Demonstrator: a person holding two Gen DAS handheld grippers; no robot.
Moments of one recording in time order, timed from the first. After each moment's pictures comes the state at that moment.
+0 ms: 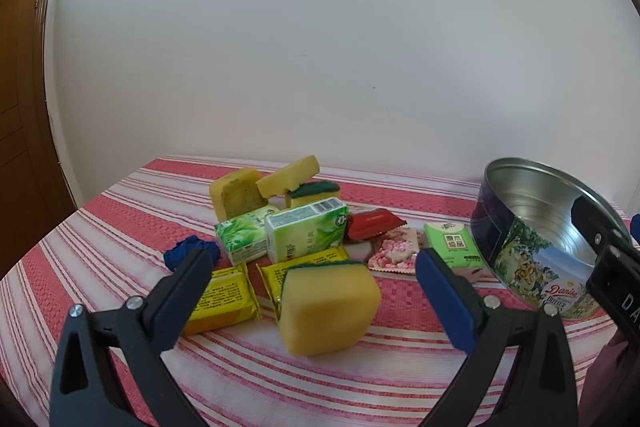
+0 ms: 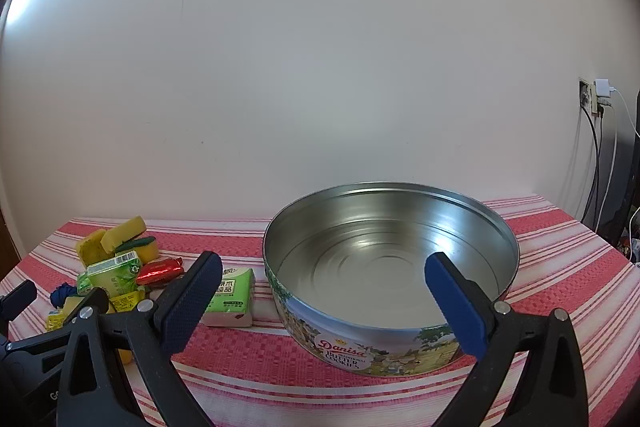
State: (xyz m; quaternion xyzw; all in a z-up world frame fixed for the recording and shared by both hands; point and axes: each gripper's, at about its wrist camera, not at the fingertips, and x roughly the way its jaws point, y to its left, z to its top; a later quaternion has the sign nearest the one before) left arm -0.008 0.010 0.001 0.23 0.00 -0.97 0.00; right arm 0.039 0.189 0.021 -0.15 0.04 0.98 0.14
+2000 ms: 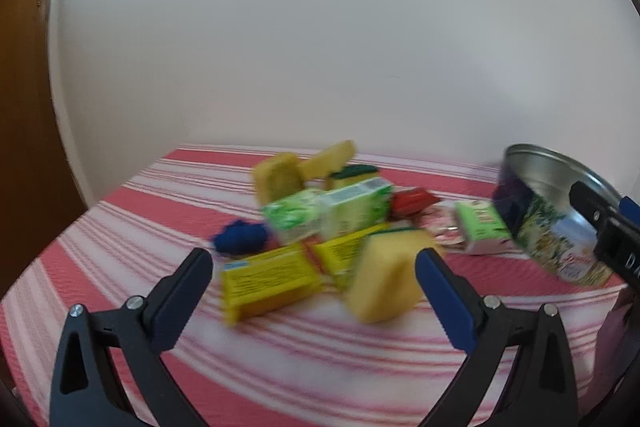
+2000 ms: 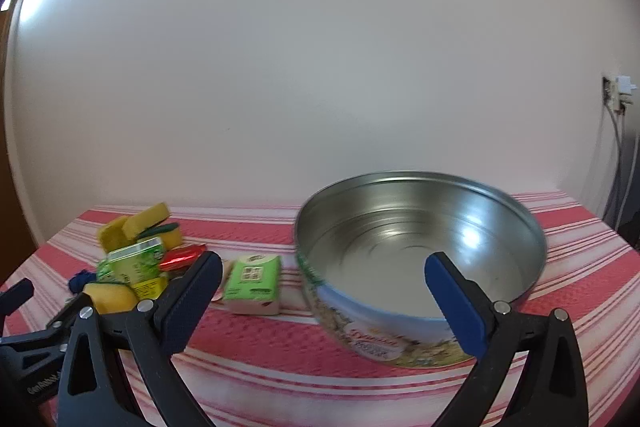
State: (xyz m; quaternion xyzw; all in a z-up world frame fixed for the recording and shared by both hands) left arm 0.016 -0.044 -0.003 0.25 -0.01 -0.97 0.02; right arm 0.033 0.181 0.018 -0.18 0.05 0.98 0.09
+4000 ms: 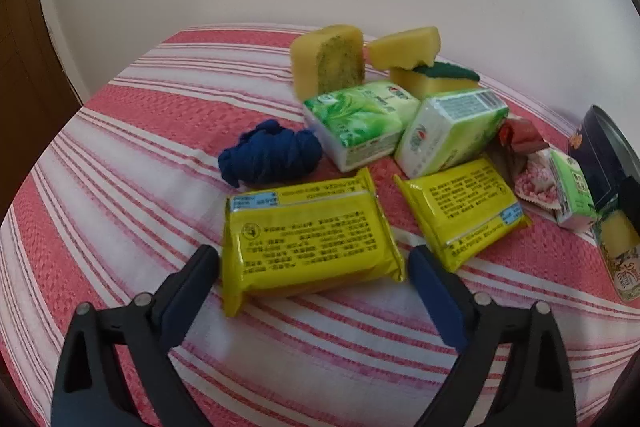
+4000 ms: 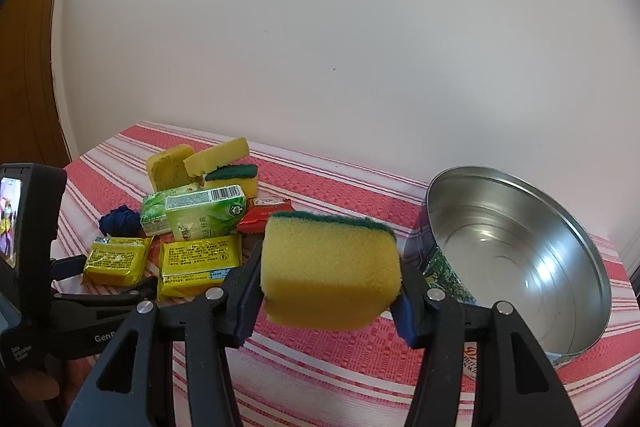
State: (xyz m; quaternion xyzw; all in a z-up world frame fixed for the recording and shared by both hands) left arm -0.077 -0.074 -0.060 0.45 0.04 -0.89 0.04; right arm -0.020 0.098 0.011 -0.28 -0.06 0.96 -0.01
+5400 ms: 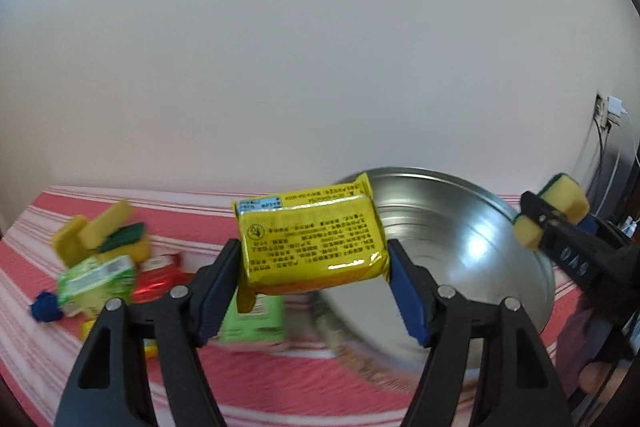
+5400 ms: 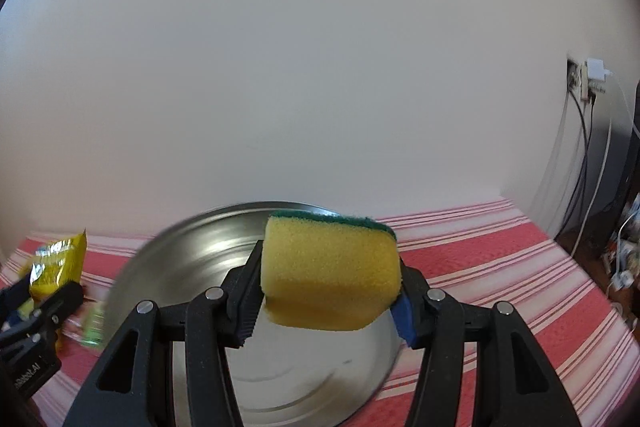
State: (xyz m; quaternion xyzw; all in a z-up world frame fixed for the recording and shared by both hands) left arm -0.063 0.147 0.023 0.27 -0.01 -0.95 -0.16; right arm 0.006 0.336 0.032 -0.21 0.05 0.96 0.19
